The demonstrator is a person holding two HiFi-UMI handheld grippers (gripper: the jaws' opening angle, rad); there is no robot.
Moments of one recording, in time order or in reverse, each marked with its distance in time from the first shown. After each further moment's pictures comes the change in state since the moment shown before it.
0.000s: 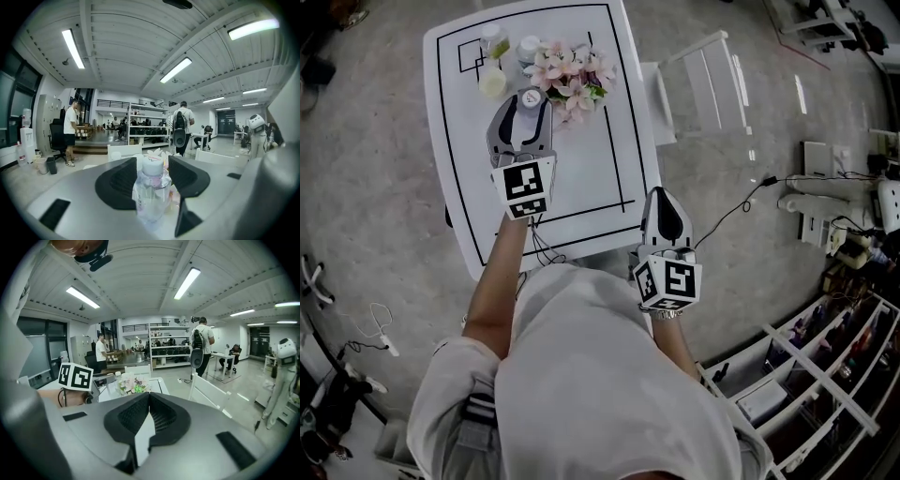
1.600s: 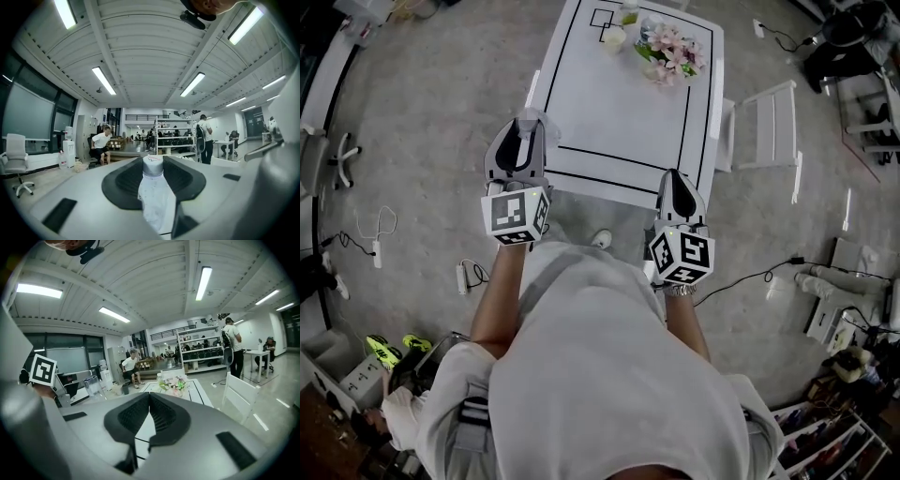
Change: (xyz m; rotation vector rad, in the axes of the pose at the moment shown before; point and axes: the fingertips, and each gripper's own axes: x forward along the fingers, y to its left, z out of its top) left arm -0.359 0.038 0.026 -0.025 -0.142 0.368; right arm -0.121 0.088 -0.041 -0.036 -0.089 0.414
